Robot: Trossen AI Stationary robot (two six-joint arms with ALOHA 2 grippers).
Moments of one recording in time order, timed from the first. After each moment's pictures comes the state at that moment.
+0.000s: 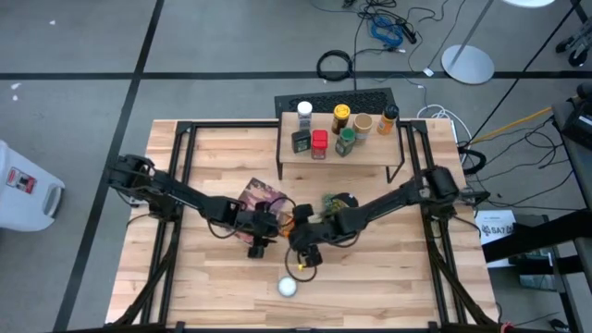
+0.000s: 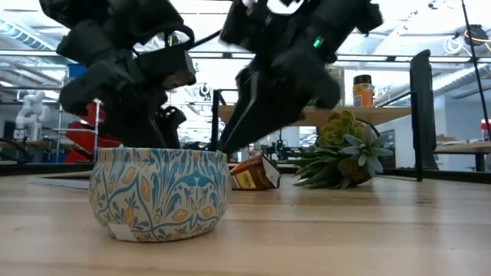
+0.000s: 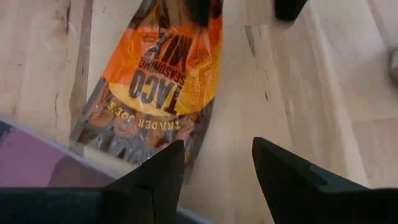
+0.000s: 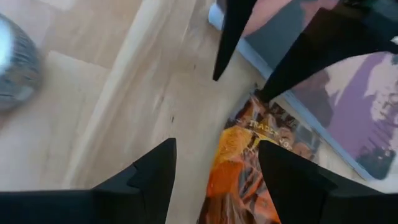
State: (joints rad) left arm -0.23 1.61 0.71 -0.01 -0.01 -0.13; right arm 0.27 1.96 1.27 -0.18 0.21 -0.11
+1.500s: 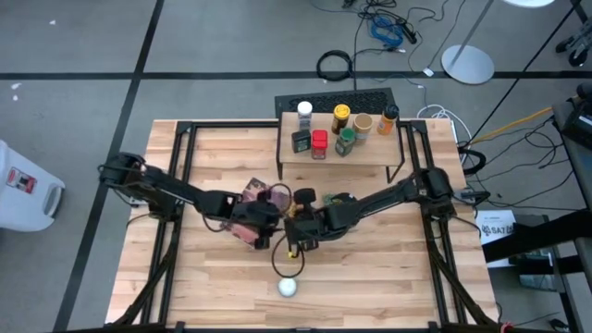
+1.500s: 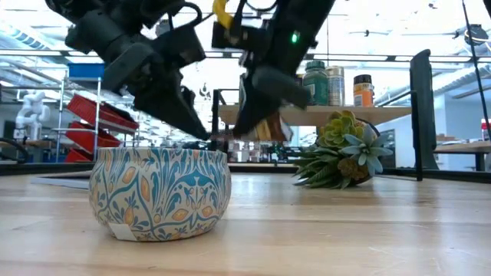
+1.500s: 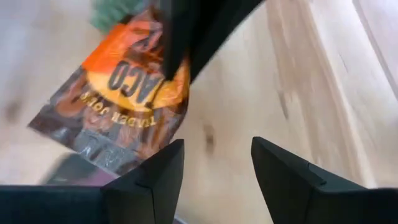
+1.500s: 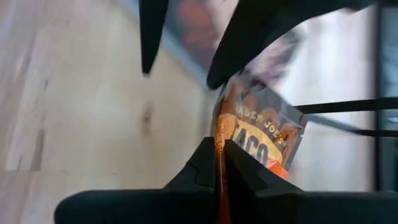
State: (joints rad) left arm -0.19 1.55 0.71 0.07 -0.11 -0.09; right arm 0.24 2.03 1.51 -0.59 0.49 -0.09
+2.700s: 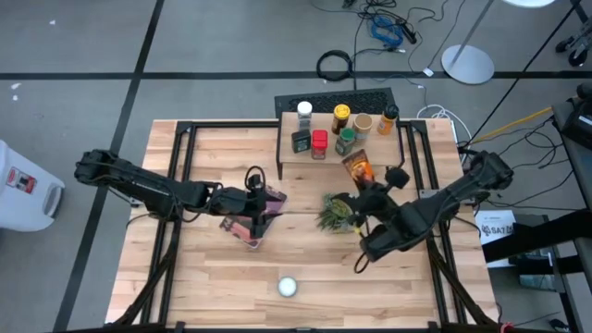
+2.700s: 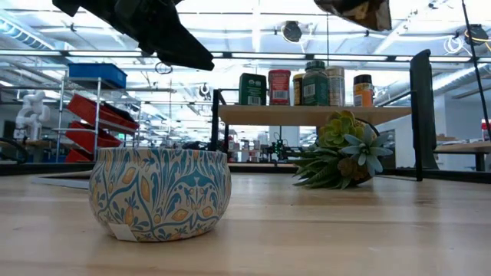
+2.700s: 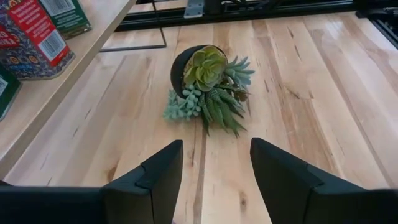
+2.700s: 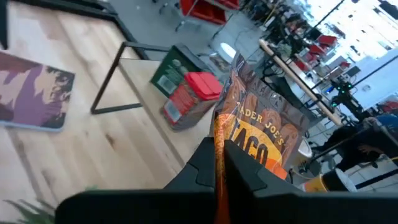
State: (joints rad) left arm -0.19 1.27 0.71 0.06 -0.26 -0.01; right arm 0.52 1.52 1.40 -1.40 1.25 0.93
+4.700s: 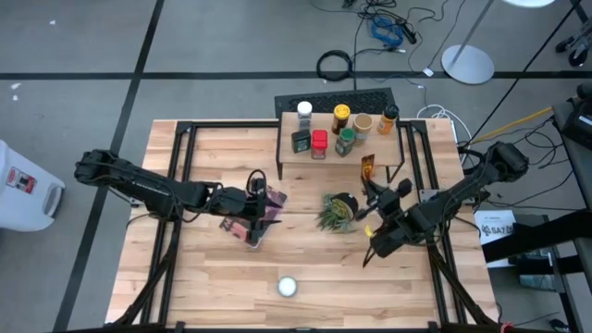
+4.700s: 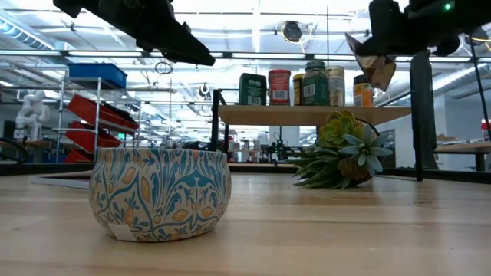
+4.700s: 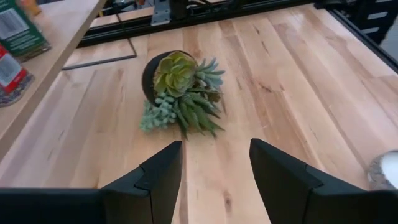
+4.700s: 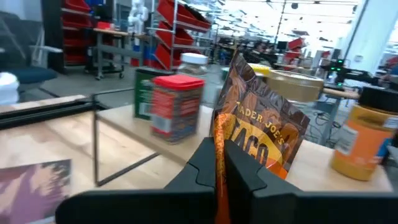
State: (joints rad) left arm -0.19 1.27 0.71 0.07 -0.14 0.09; right arm 0.53 1.27 0.68 -0.46 1.57 0.98
